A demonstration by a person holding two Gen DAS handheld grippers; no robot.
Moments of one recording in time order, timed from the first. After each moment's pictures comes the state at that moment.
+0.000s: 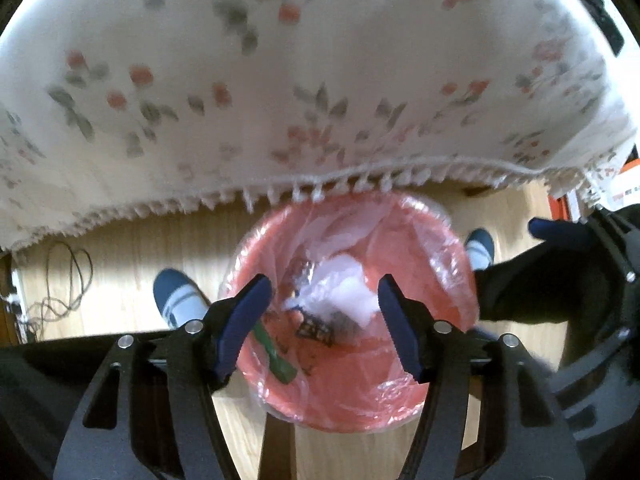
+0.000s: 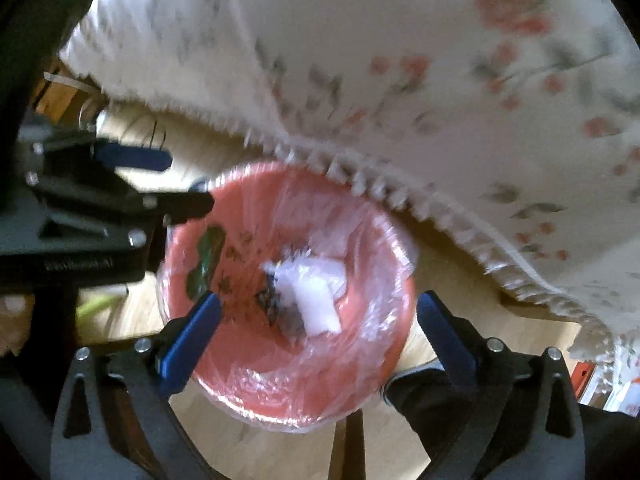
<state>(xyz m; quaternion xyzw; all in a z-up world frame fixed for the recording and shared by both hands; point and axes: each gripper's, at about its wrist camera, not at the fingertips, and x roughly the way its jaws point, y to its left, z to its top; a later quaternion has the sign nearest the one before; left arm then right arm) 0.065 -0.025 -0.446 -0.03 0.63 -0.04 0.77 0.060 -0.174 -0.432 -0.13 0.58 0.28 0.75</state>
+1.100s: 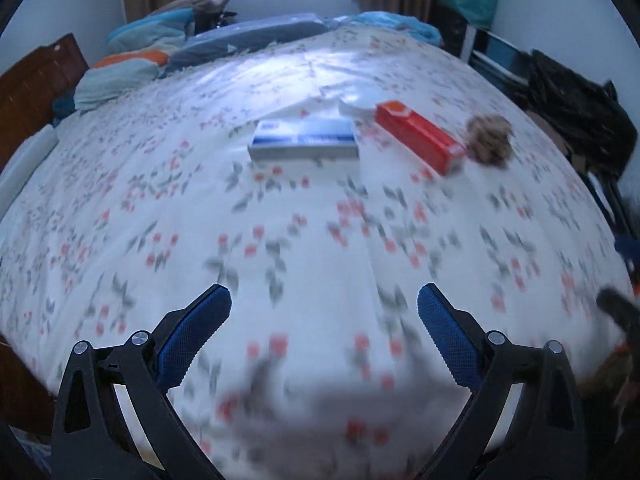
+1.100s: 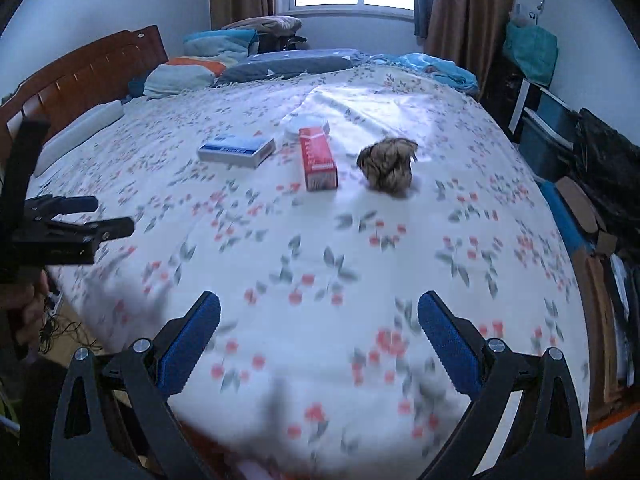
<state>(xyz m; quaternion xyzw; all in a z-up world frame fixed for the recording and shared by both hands) 0.274 0.046 -0.260 -0.01 0.45 0.04 0.89 0.245 -0.206 -0.242 -0.06 0.38 0.20 0.90</state>
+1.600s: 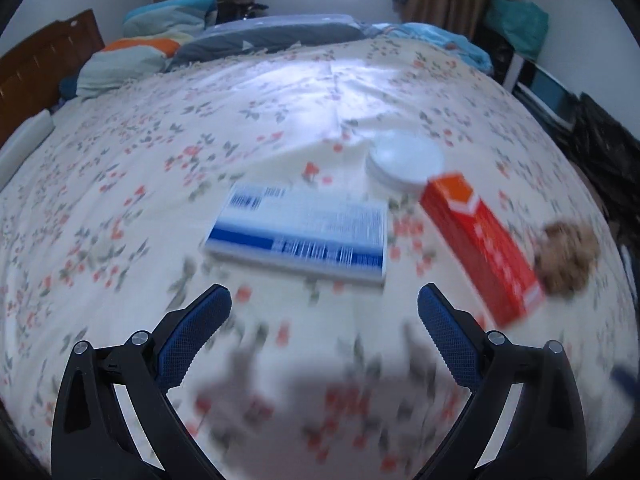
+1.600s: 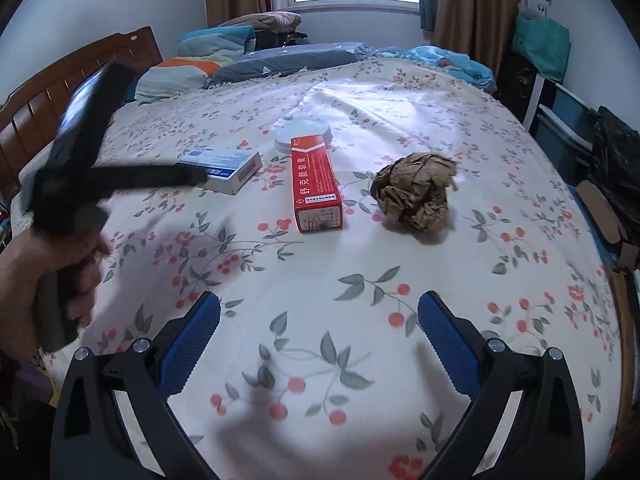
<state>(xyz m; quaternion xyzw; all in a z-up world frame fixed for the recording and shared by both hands) 0.433 0.048 -0.287 -0.06 0.44 0.09 0.89 0.325 -0.177 -0.273 -0.05 0.39 0.21 0.90</state>
